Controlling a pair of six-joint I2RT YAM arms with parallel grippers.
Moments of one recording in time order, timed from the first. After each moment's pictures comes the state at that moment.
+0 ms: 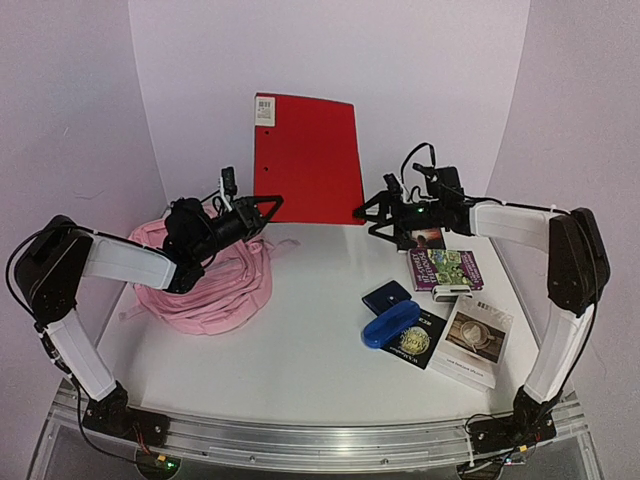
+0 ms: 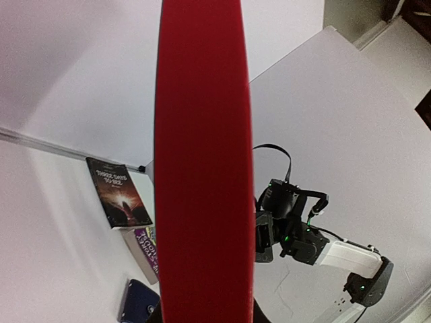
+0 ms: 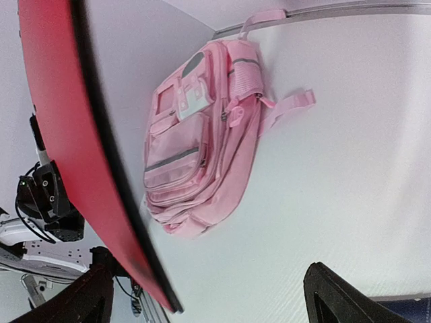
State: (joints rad) left arm -0.59 1.69 0.86 1.00 0.36 -0.96; right arm 0.39 1.87 1.40 -0.09 -0.80 0.57
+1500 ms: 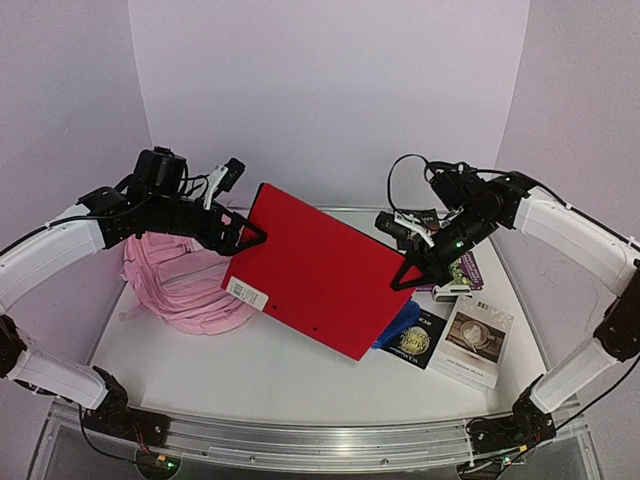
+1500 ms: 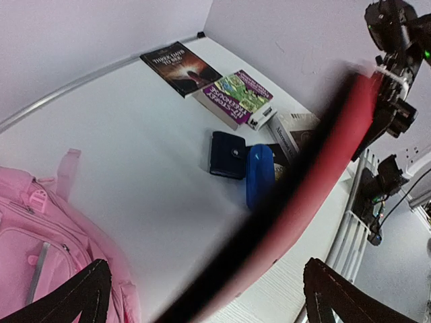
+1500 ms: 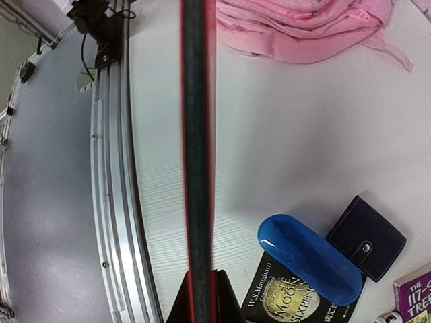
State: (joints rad) left arm -0.62 1.26 1.22 -0.47 0.42 -0.09; right arm 0.58 1.51 1.44 -1.07 -0.65 -0.54
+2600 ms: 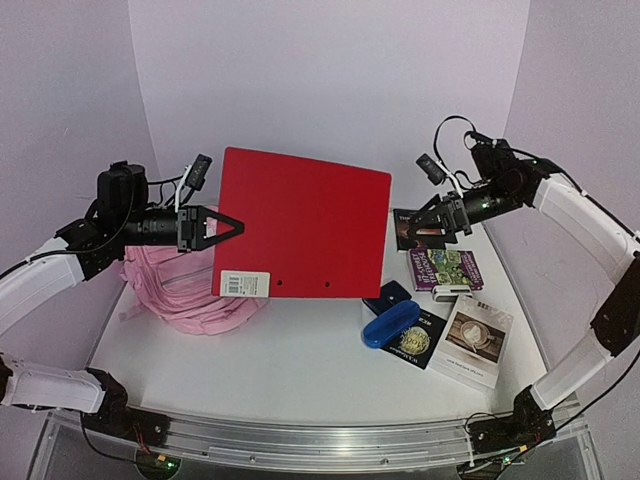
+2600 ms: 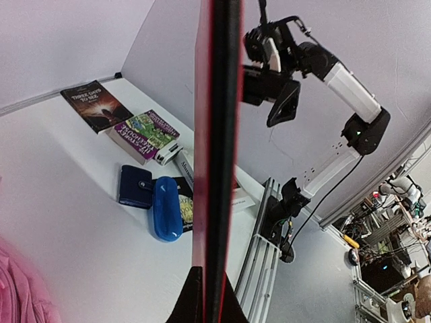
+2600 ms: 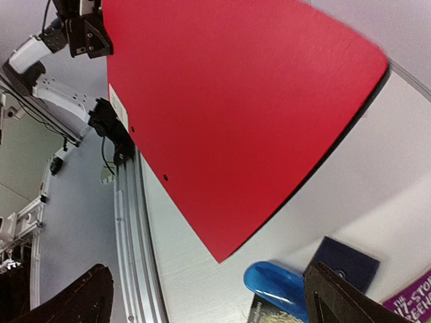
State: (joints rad) left arm -0.53 1.07 0.97 -0.13 0.80 -0.37; right arm 0.32 1.52 1.53 -0.97 -0.98 -0.40
